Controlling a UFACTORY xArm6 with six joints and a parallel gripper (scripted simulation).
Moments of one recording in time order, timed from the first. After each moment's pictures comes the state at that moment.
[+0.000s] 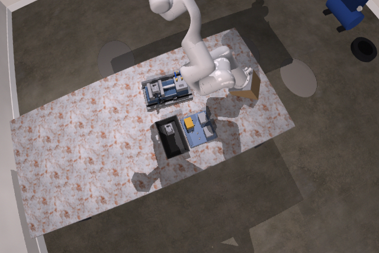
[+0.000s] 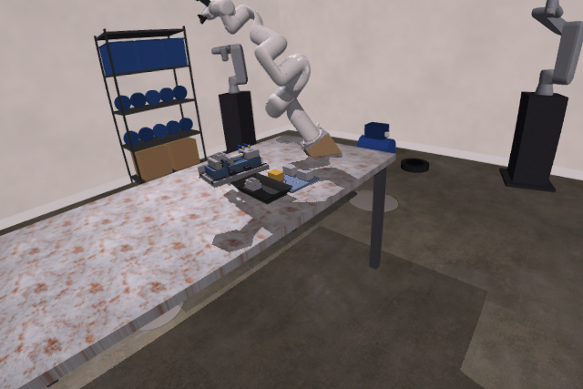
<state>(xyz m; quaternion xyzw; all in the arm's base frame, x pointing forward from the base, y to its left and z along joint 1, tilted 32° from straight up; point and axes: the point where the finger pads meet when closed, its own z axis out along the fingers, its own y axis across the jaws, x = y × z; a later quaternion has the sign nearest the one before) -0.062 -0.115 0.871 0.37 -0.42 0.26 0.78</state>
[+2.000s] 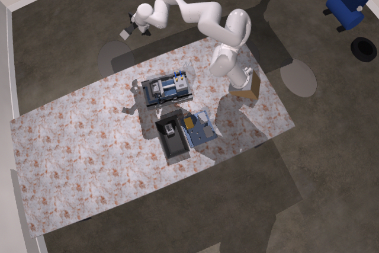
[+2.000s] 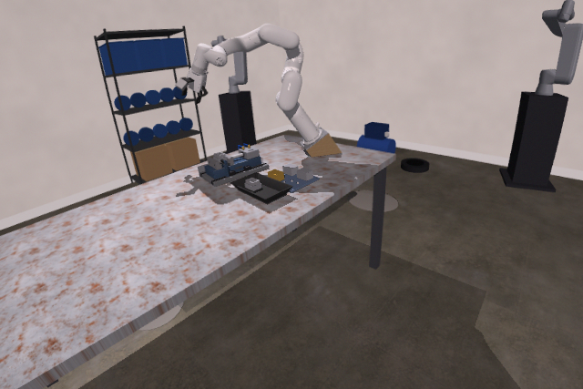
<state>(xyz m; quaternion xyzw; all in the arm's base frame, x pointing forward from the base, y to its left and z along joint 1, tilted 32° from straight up) 0.218 -0.320 0.571 0.86 0.06 0.17 0.47</state>
